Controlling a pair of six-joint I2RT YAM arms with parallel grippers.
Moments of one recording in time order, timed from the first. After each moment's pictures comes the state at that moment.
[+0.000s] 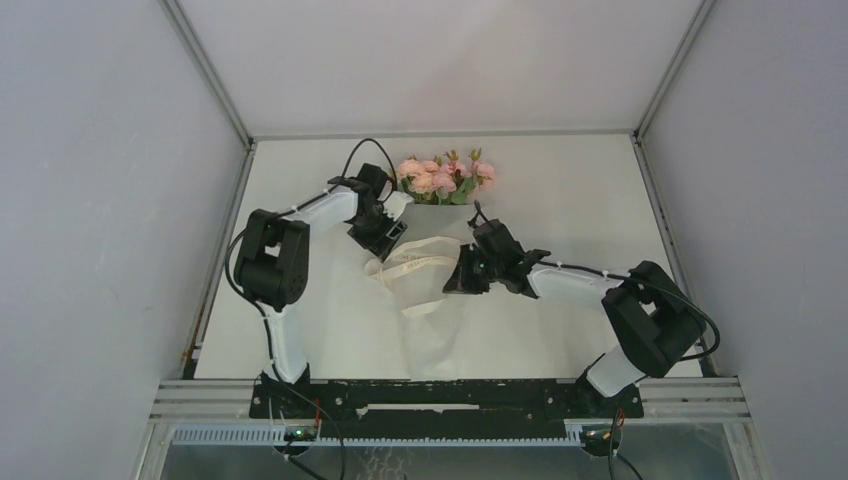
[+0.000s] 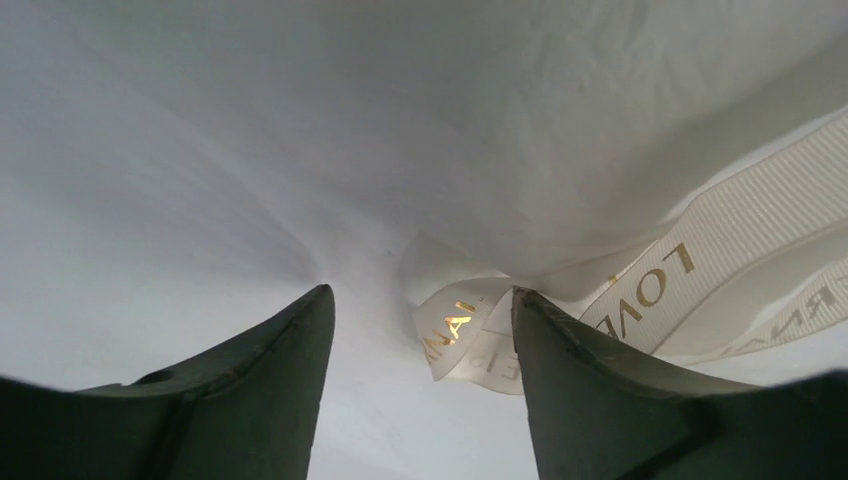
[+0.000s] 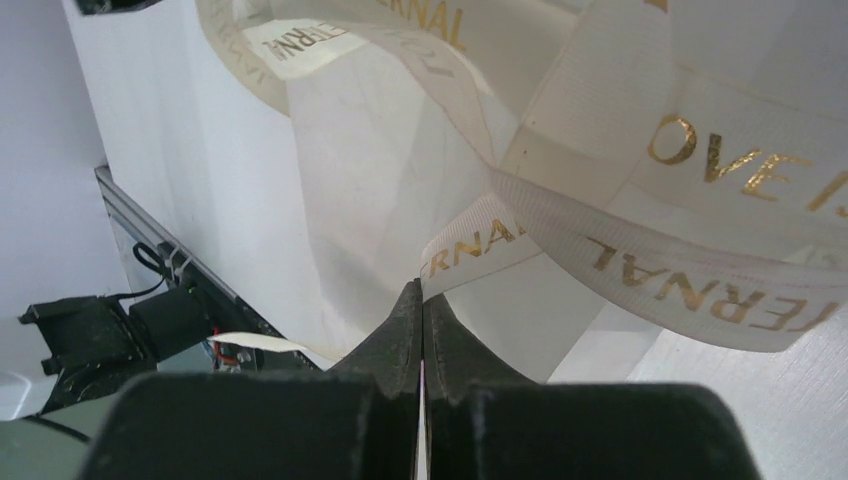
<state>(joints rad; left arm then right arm) -0.37 1.98 1.41 -0.78 0.14 0.33 0.68 1.55 0.78 -0.06 -0.30 0.82</state>
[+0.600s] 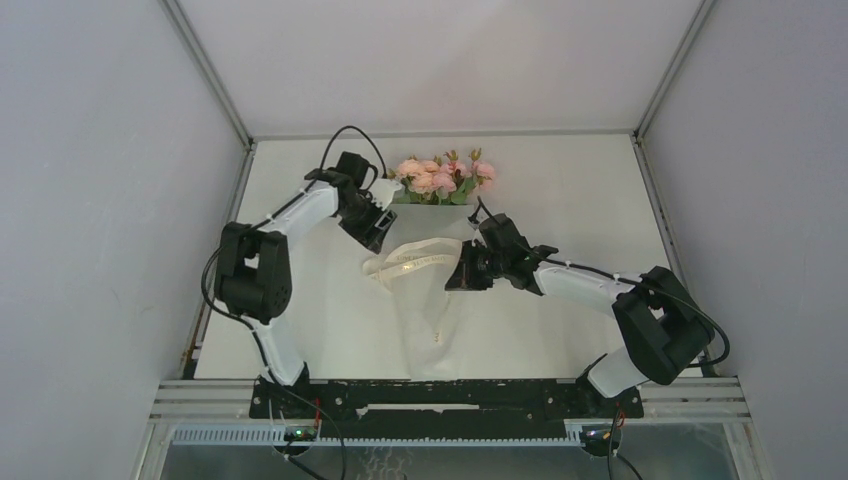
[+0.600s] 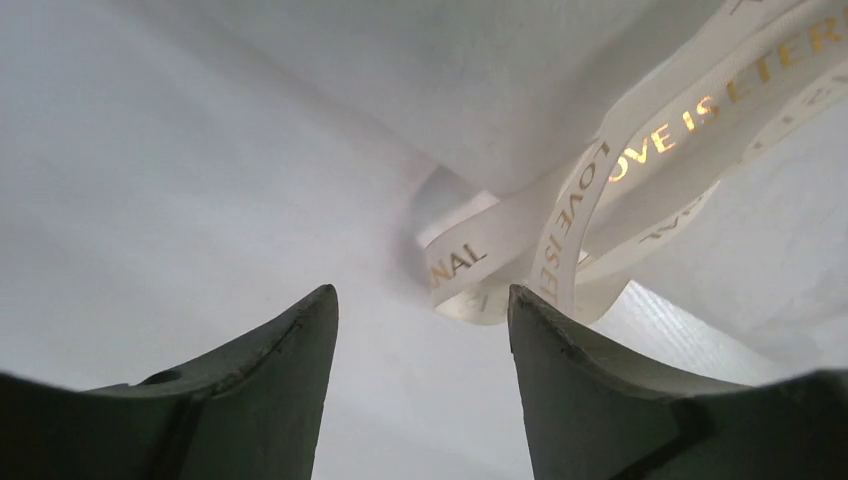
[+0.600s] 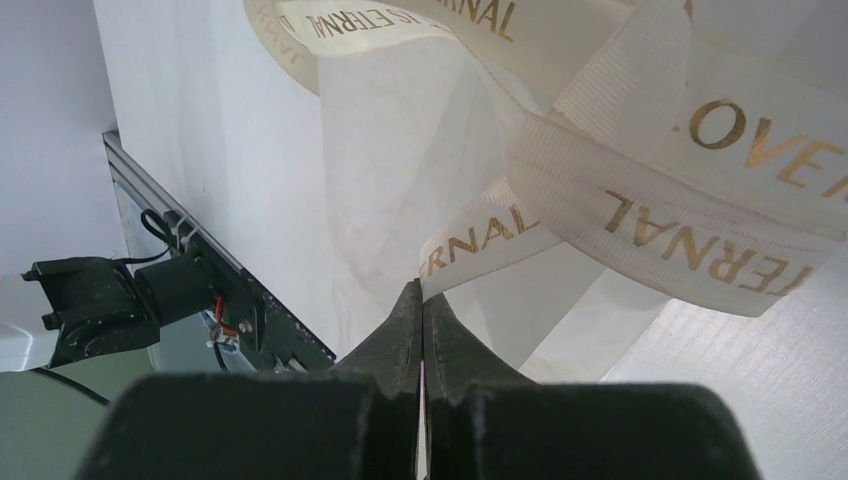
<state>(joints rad) -0.32 1.87 1.41 -0.82 0.24 0.39 0.65 1.50 0.79 -0.11 -0.37 0.73</state>
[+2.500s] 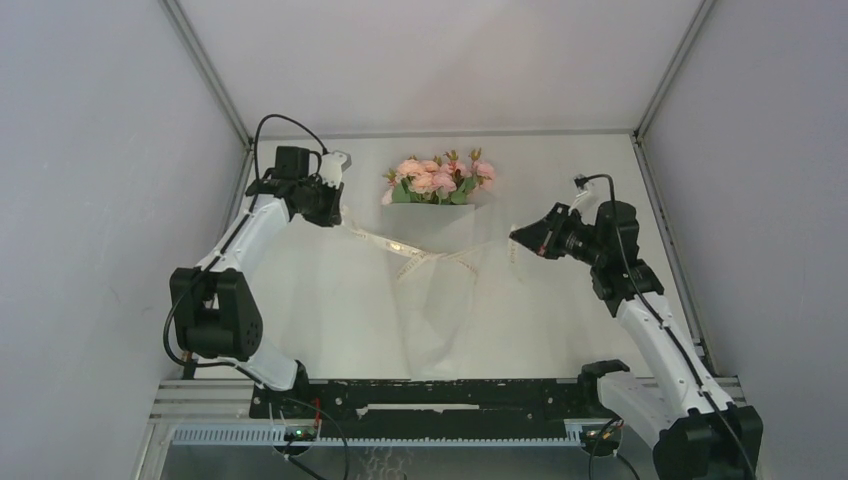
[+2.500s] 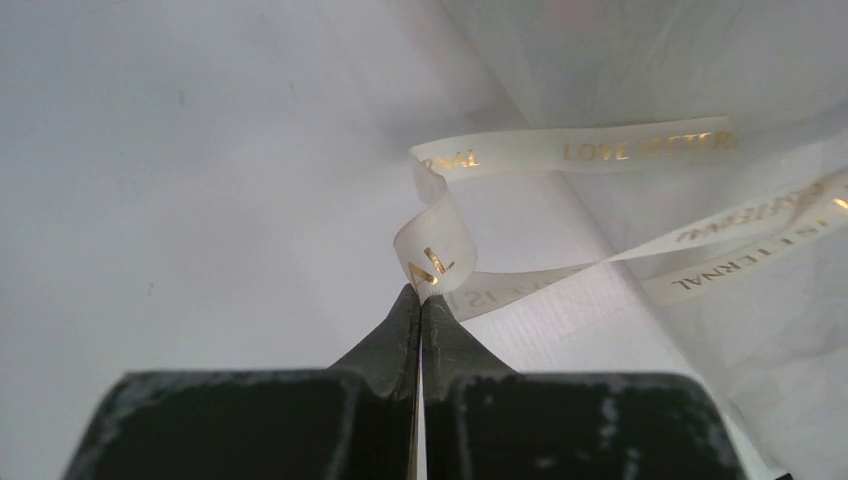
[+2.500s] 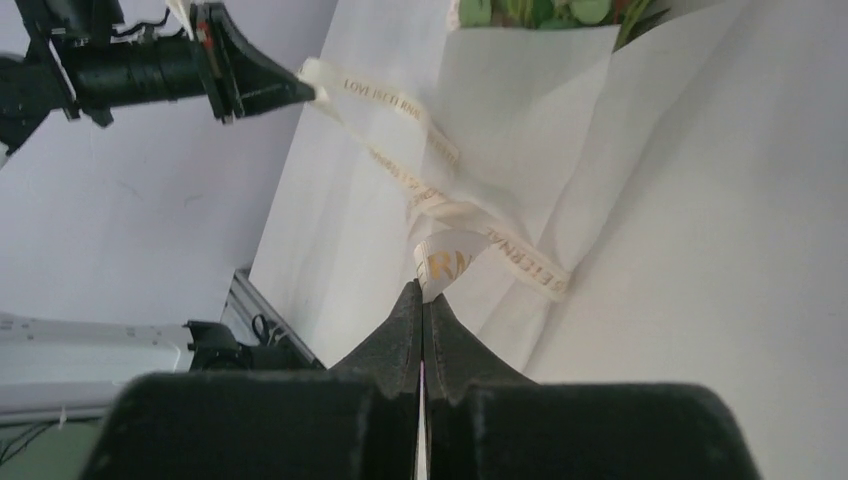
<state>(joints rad) -0.09 1.57 1.27 -0.65 0.28 0.28 0.13 0.92 0.70 -0.16 -0.64 0.62</state>
